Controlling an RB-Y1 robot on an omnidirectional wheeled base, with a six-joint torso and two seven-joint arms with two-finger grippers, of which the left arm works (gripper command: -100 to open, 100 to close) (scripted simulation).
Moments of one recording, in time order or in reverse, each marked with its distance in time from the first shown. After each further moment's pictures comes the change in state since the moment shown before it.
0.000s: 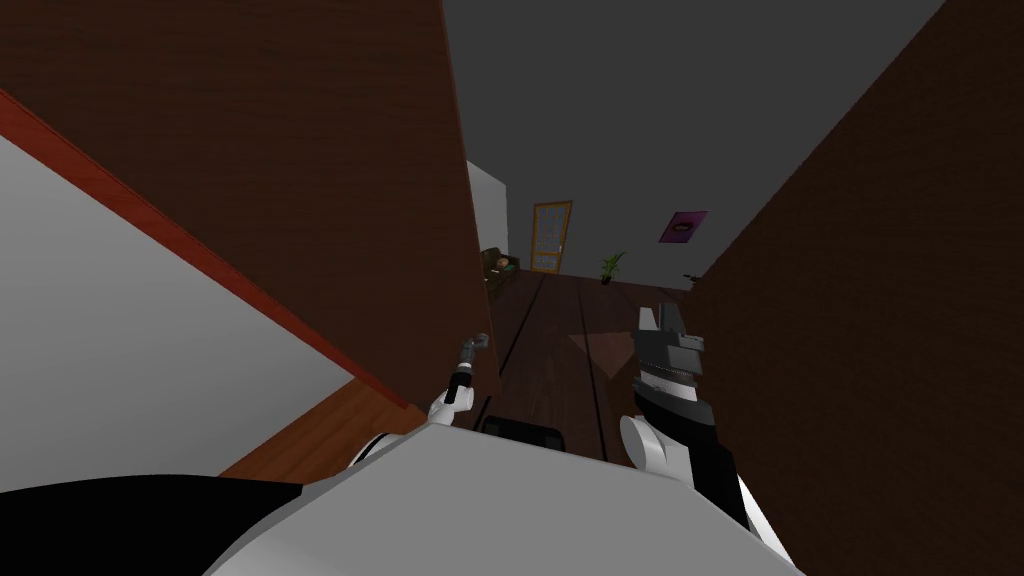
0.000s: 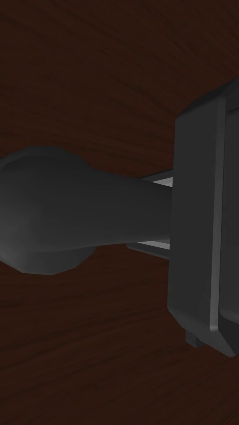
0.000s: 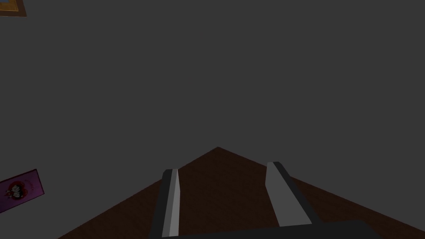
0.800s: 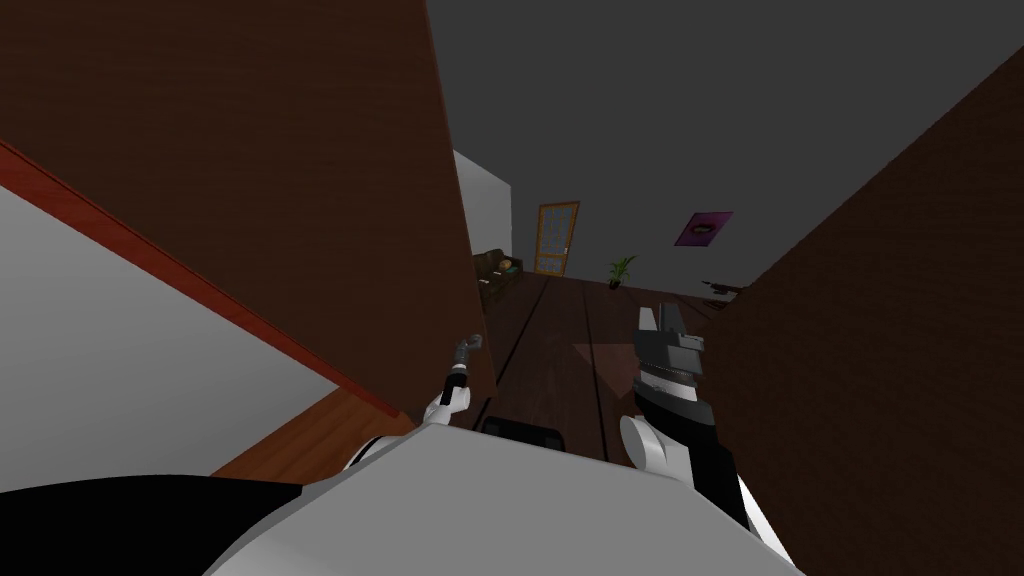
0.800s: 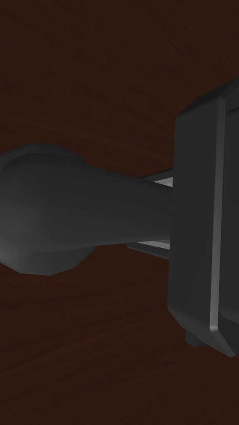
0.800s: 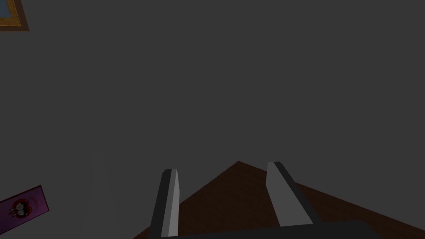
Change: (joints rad) arm 0.004 0.010 0.064 0.015 0.036 -0.008 -0.020
